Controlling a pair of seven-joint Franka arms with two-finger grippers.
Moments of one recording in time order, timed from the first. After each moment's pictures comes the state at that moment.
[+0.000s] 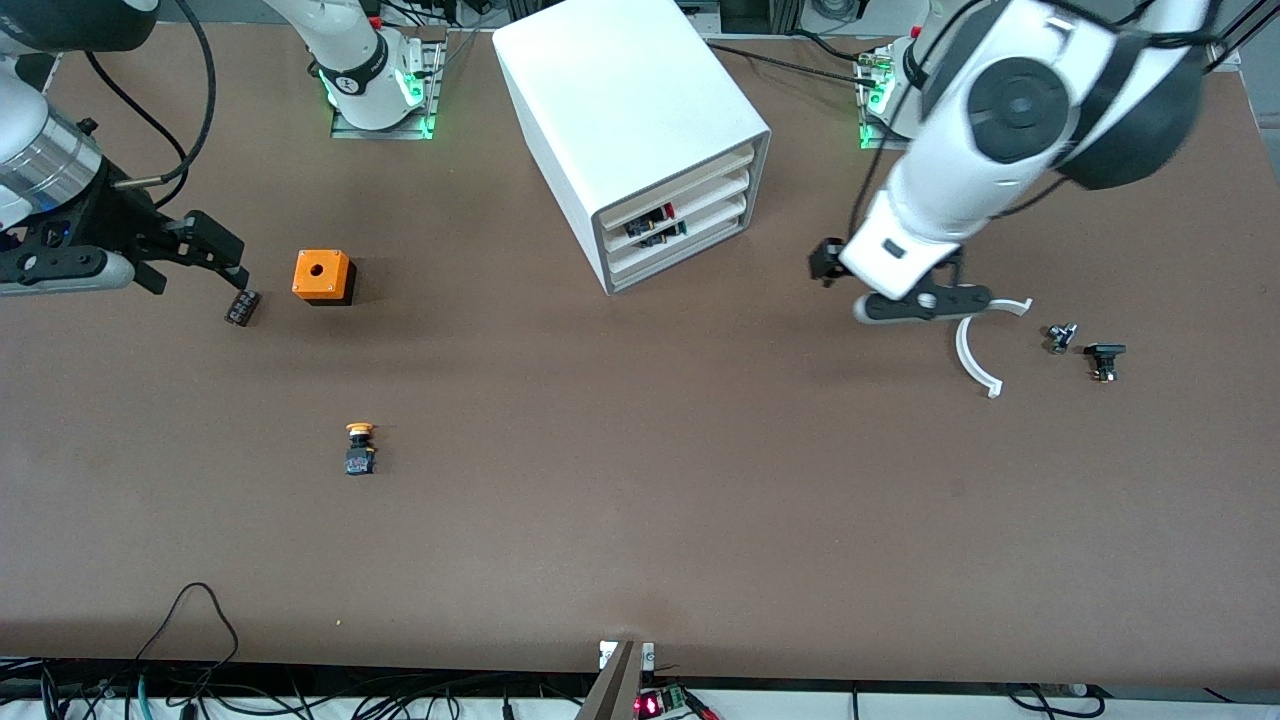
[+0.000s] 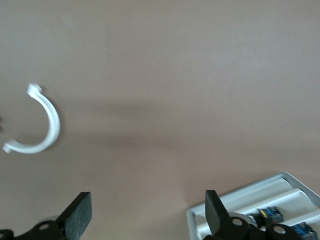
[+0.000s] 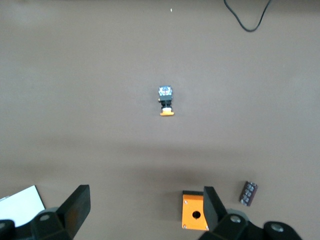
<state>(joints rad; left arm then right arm) 0.14 0.21 -0.59 -1.59 0.08 1.67 -0.53 0.01 -0.03 0.08 -1.75 0.05 1.83 0.04</state>
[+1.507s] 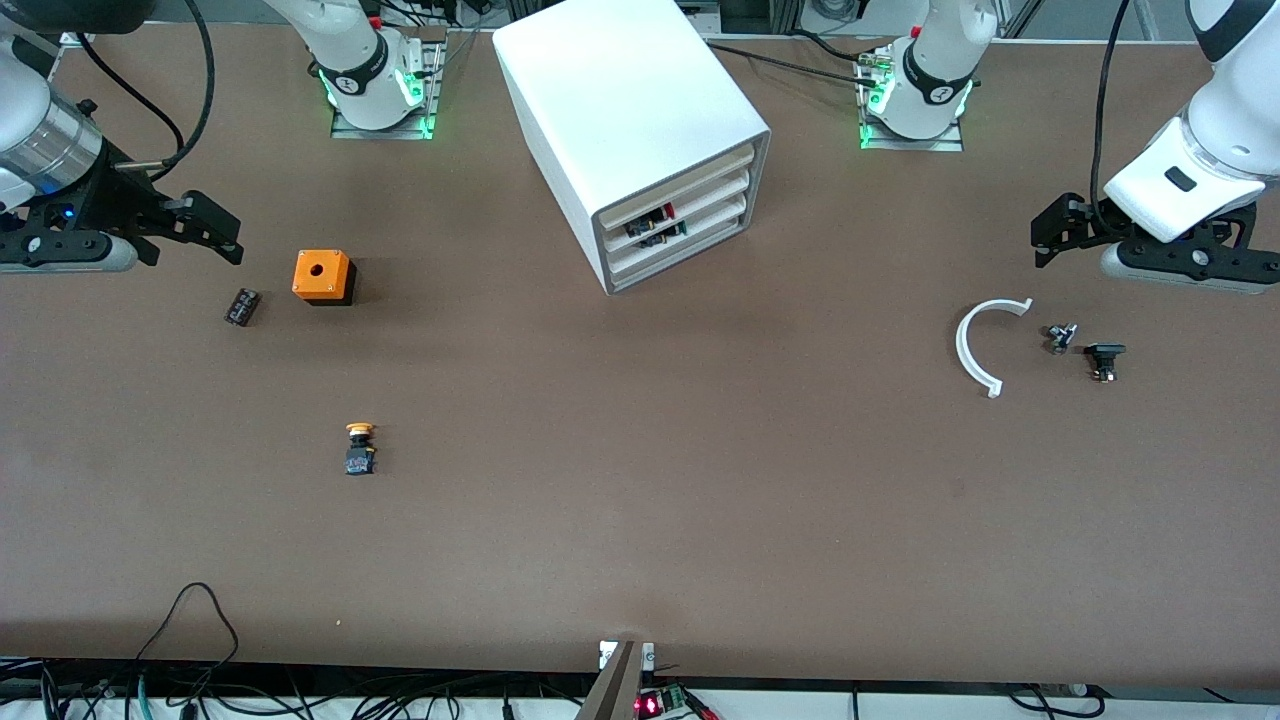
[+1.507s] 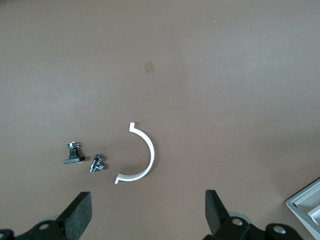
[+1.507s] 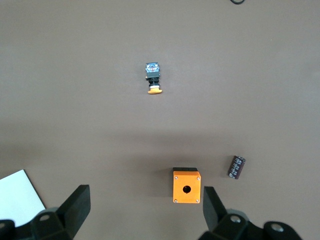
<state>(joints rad) -0.04 -0.02 -0.07 -1.68 0.07 1.66 0.04 0.00 -0.04 0.09 -1.73 0.01 1.73 0.07</state>
